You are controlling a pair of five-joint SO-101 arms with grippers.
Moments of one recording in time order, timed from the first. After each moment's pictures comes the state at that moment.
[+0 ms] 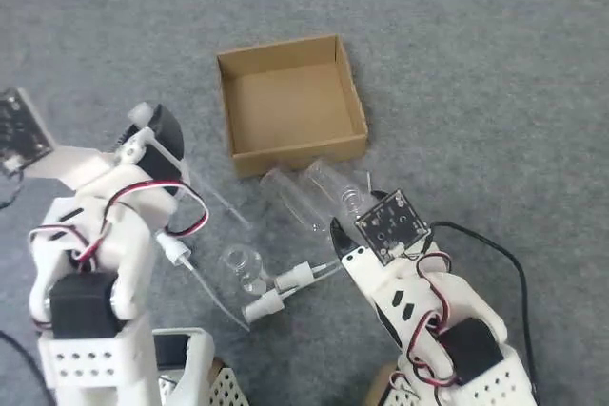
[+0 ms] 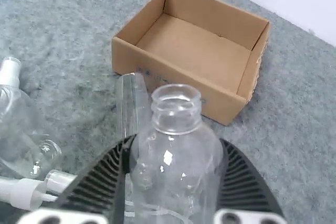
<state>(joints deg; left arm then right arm) -7.8 -62.9 35.3 66.4 36.5 -33.6 -93.0 74.1 58.0 8.7</state>
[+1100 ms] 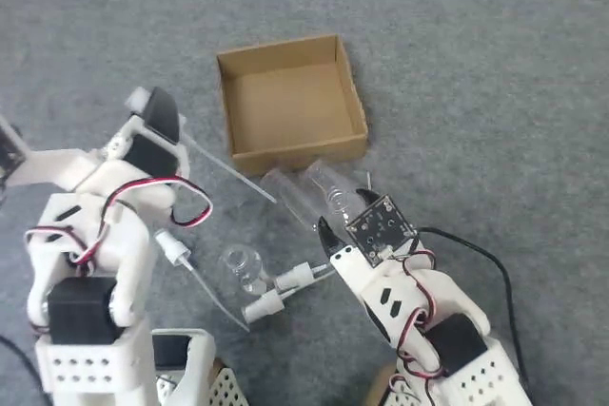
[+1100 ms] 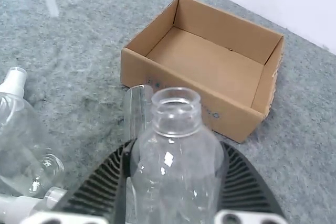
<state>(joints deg) -5.5 -63.1 33.8 62.0 47.6 -35.8 -93.0 82.3 47.4 8.7</state>
